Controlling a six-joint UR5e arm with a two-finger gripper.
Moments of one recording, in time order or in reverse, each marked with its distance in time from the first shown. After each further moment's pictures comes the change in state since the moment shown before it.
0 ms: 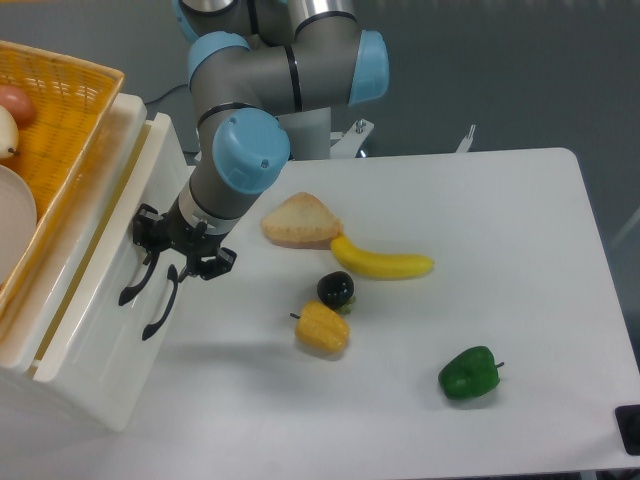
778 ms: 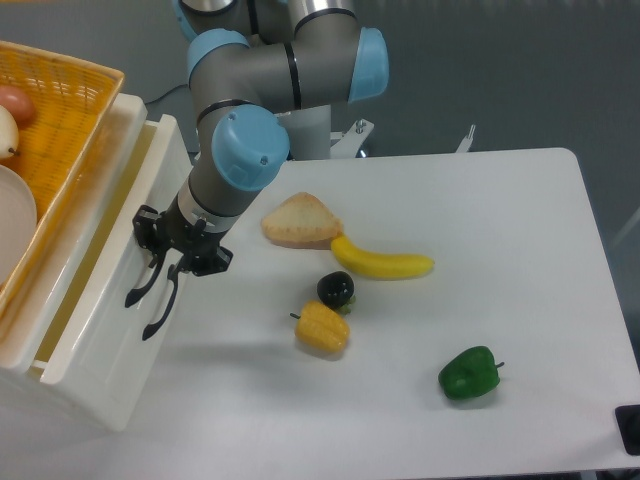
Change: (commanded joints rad) arm 0.000 0.006 0.000 0.002 -0.002 0.003
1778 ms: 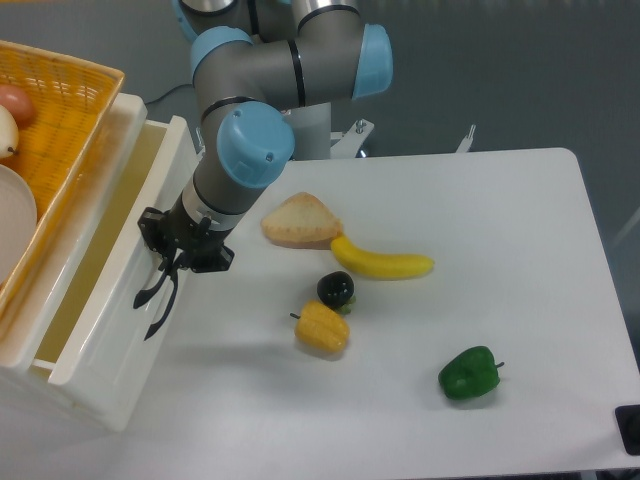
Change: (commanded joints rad) arm 0.015 0.005 0.000 -0.002 0.003 0.002
